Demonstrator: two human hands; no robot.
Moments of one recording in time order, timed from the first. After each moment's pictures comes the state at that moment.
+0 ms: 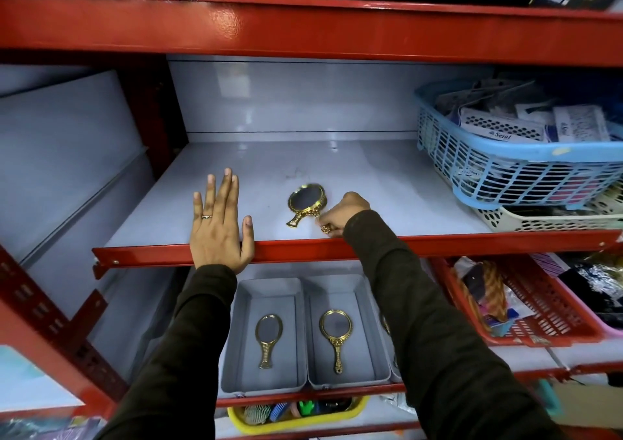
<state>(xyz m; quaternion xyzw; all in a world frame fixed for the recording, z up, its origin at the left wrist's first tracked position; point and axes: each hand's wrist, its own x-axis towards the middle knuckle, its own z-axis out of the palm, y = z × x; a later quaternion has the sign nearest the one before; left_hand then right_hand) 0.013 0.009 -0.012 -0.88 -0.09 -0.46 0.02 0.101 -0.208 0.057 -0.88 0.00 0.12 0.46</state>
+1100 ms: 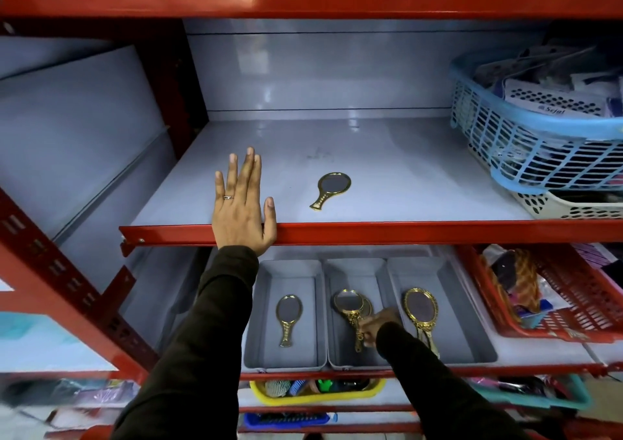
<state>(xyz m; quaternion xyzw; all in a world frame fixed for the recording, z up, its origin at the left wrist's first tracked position) 0.015 0.012 -0.013 -0.88 -0.09 -0.47 0.03 0.031 -0.264 -0.186 -0.78 0.22 0.32 0.50</state>
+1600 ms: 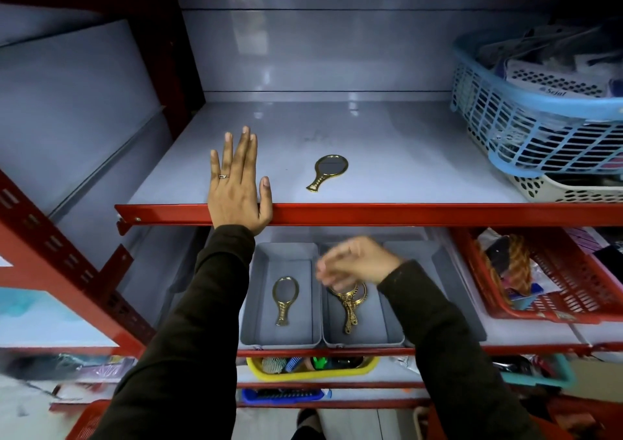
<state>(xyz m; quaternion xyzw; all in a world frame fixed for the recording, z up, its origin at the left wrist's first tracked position) 0.017 0.012 -0.016 -0.87 -0.08 -0.48 0.03 0.004 -0.242 -0.011 -0.75 -0.16 0.37 0.53</state>
